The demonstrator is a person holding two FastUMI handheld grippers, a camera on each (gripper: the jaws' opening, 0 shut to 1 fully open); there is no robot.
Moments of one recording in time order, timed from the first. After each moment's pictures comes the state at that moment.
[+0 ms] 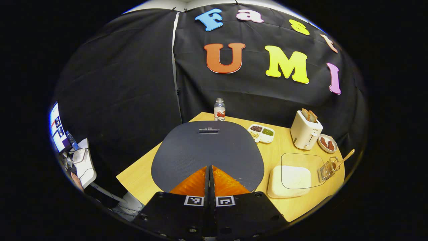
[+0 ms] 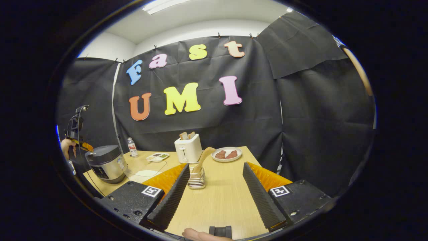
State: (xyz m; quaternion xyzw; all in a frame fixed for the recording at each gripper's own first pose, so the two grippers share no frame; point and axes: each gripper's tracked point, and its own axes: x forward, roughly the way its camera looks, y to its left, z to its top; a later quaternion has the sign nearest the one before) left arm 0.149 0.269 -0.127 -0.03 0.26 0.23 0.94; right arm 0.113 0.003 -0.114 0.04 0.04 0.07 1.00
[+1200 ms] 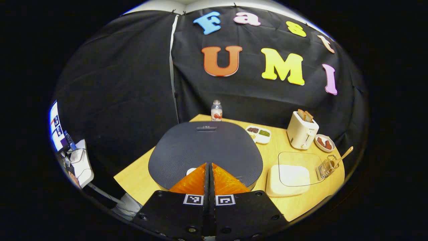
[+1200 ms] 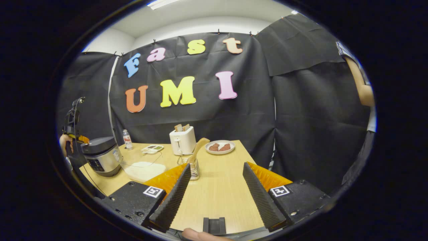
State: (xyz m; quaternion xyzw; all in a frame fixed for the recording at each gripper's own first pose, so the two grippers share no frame) left arm 0.143 0.264 -0.094 -0.01 0.19 0.22 0.96; right arm 0.079 -0.010 -0.122 0.02 0.06 0.03 1.00
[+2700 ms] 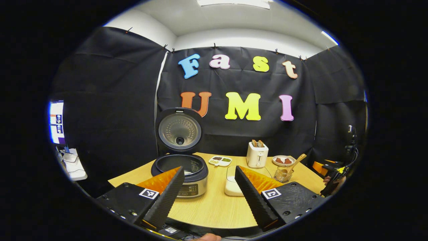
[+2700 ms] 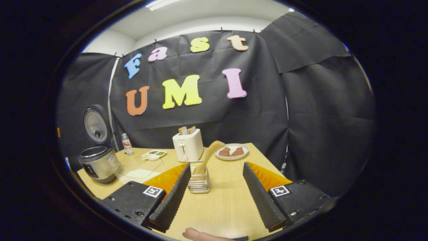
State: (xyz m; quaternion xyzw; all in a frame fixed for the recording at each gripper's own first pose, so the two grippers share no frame) left arm 0.005 0.124 -0.040 0.00 0.04 0.11 0.99; right arm 0.196 0.041 -0.143 0.05 0.04 0.07 1.00
